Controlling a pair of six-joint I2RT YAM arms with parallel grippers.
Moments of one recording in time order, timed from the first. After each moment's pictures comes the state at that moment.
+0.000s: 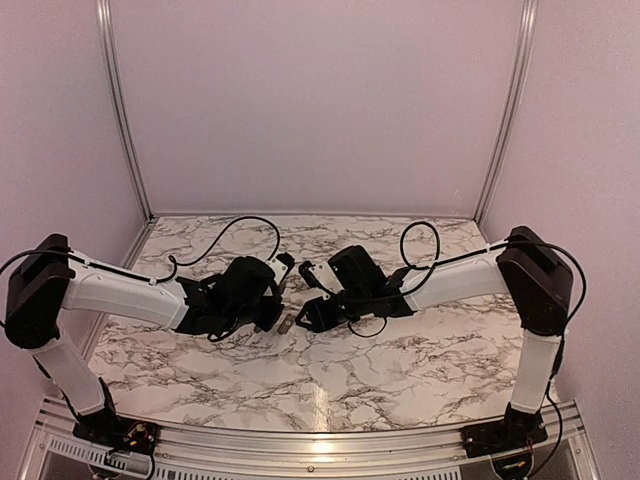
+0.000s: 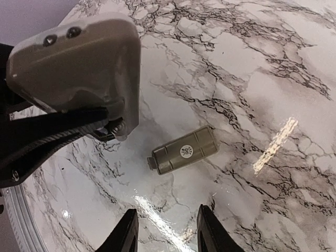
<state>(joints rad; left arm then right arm) -0.96 1.65 0.90 0.09 -0.42 -0.07 0.89 1.92 1.15 0.02 -0.27 0.37</state>
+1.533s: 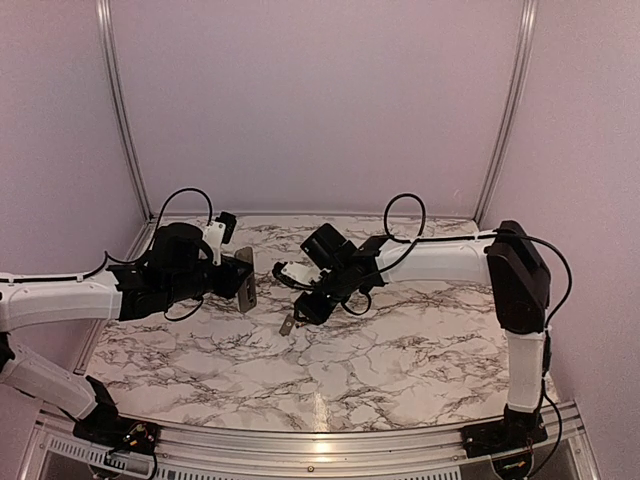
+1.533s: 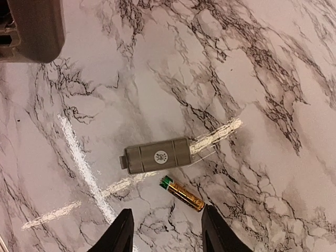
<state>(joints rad) -0.76 1.30 0.76 0.09 -0.14 -0.27 0.91 2.03 1.52 -0.48 -0.15 -0.09</state>
